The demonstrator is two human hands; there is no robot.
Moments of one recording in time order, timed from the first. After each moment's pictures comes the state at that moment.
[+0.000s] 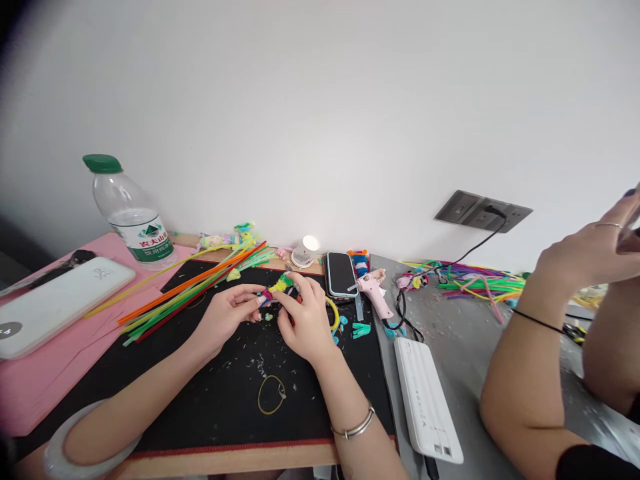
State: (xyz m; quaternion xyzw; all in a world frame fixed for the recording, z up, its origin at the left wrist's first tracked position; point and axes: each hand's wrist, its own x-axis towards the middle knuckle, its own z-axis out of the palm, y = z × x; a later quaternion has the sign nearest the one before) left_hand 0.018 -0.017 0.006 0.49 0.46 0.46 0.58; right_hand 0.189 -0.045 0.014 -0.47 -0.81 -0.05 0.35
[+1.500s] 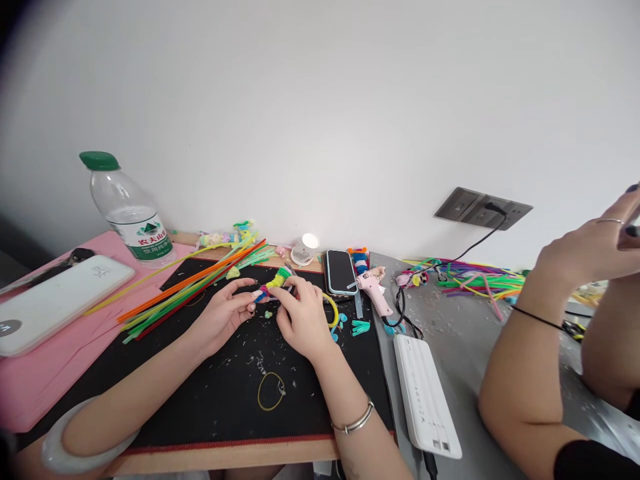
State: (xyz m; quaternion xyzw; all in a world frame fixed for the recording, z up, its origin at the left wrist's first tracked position) left_hand 0.016 -0.015 0.003 0.31 0.41 0.49 0.70; right_hand 0.187 -0.044 0.014 -0.49 -0.82 -0.01 0.30
